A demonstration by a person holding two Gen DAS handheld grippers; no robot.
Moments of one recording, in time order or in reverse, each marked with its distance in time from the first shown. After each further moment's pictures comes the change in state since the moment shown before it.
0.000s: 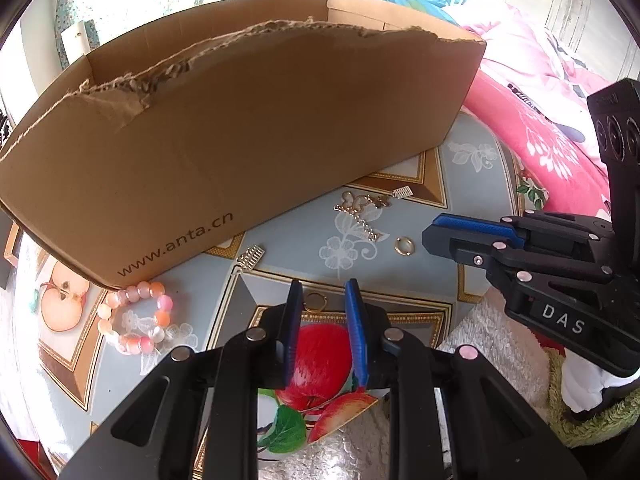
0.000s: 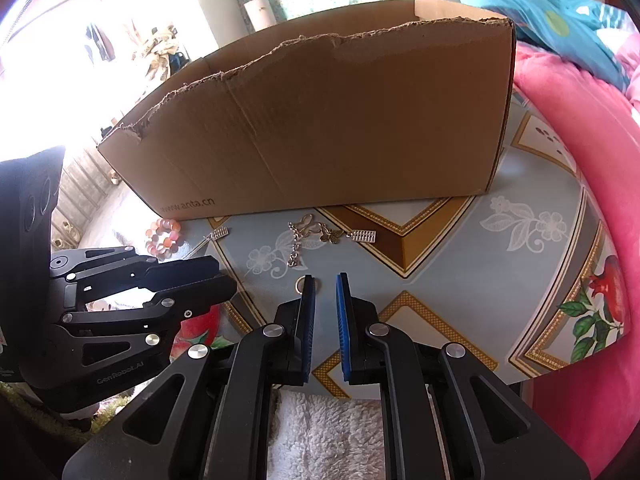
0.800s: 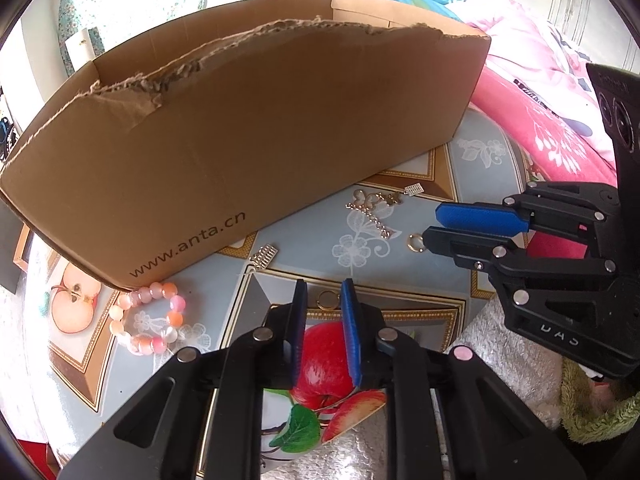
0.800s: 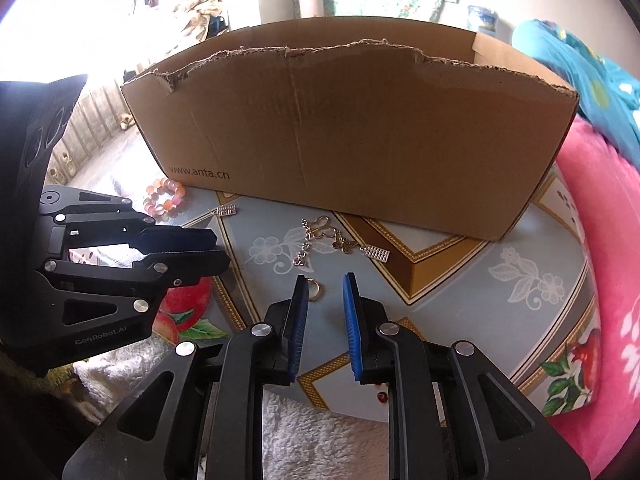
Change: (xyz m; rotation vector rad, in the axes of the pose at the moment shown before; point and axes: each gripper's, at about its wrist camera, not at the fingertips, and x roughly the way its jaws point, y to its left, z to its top) left arm 0.001 0.000 0.000 0.013 -0.005 0.040; right arm 0.003 0.017 0.004 -0.265 0.009 -0.040
